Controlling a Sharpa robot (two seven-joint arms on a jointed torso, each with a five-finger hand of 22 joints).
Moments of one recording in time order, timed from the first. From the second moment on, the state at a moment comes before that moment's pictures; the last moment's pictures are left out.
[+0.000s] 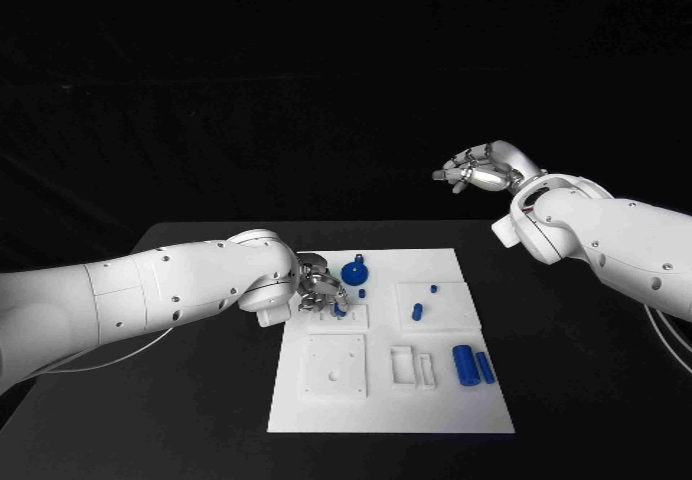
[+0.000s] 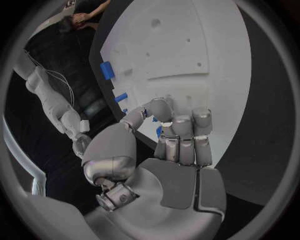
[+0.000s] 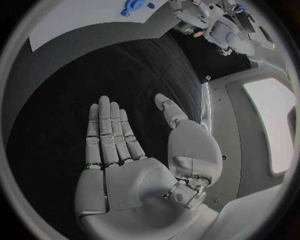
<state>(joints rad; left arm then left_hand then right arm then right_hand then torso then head) 1.41 -0.63 -0.24 1.33 -0.82 0.07 -0.45 0.78 0.04 0.65 -0.26 0.49 1.09 0.09 0.42 0.60 1.47 -0.09 0.88 0.49 1.22 -0.16 1.40 0.59 0.07 1.01 -0.16 1.13 1.28 1.38 -0.59 0.01 1.04 -0.85 -0.37 0.12 0.79 -0.14 0.40 -0.28 0.44 0.75 0.20 0.27 0.46 0.81 0.14 0.67 0.33 0.95 0.10 0.47 0.61 0.22 0.70 0.18 0.31 1.16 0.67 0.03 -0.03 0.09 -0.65</state>
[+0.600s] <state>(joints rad) 1.40 -0.63 -0.24 1.32 -0.86 0.09 -0.45 0.76 0.05 0.65 -0.25 0.47 1.09 0.09 0.42 0.69 1.47 -0.09 0.89 0.49 1.22 -0.16 1.41 0.58 0.07 1.01 -0.16 1.15 1.28 1.38 -0.59 0.01 1.05 -0.85 -0.34 0.12 0.80 -0.12 0.39 -0.27 0.44 0.75 0.20 0.28 0.44 0.80 0.16 0.58 0.22 0.88 0.15 0.38 0.57 0.20 0.59 0.20 0.26 1.17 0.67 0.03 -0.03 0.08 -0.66</state>
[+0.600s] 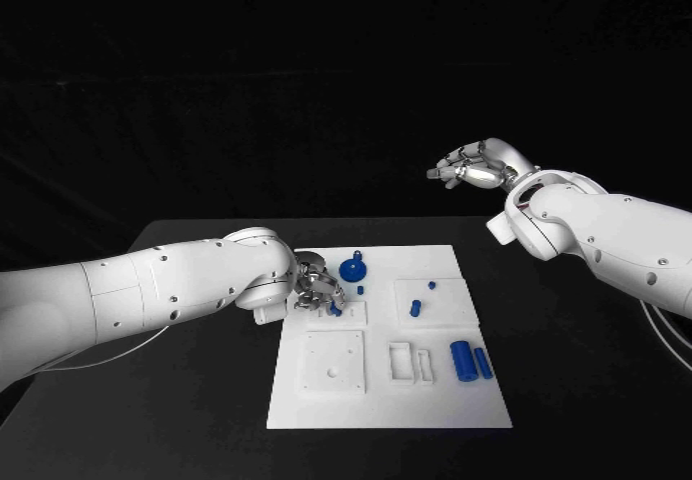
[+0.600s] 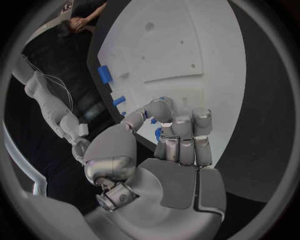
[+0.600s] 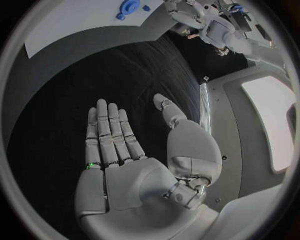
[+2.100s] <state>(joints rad) 1.37 -0.70 -0.24 1.43 -0.91 -0.12 -0.43 0.76 0.05 0.66 -0.24 0.44 1.09 0.09 0.42 0.88 1.46 -0.09 0.91 0.49 1.22 -0.16 1.42 0.57 0.08 1.01 -0.16 1.16 1.27 1.38 -0.60 0.01 1.05 -0.84 -0.32 0.12 0.80 -0.12 0.38 -0.26 0.44 0.75 0.20 0.28 0.44 0.82 0.17 0.55 0.17 0.88 0.15 0.37 0.55 0.20 0.58 0.21 0.26 1.18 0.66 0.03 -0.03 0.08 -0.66</state>
